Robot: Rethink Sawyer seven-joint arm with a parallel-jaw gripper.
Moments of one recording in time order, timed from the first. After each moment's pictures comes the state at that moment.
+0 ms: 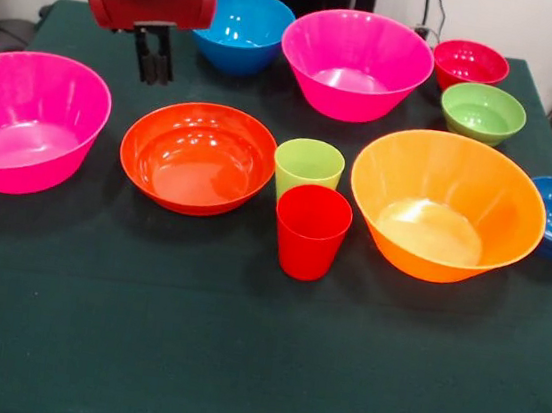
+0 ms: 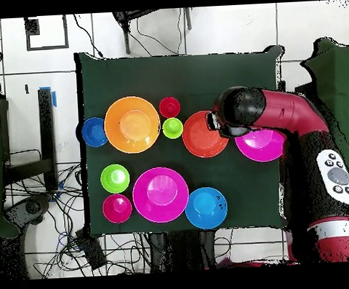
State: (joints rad) arm -0.61 -0.61 0.30 1.40 -0.34 0.95 1.35
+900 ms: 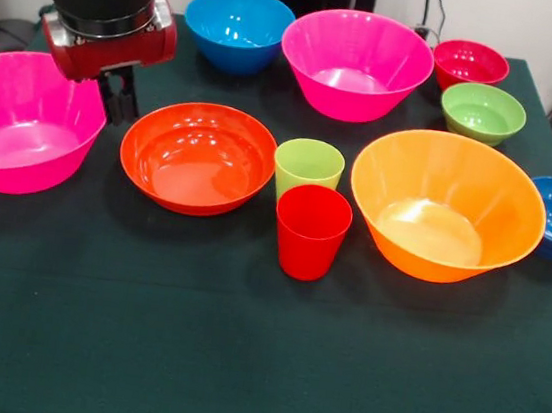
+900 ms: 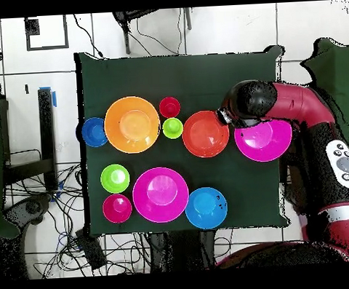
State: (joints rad) arm -0.72 -0.51 0.46 1.30 -0.47 1.00 1.08
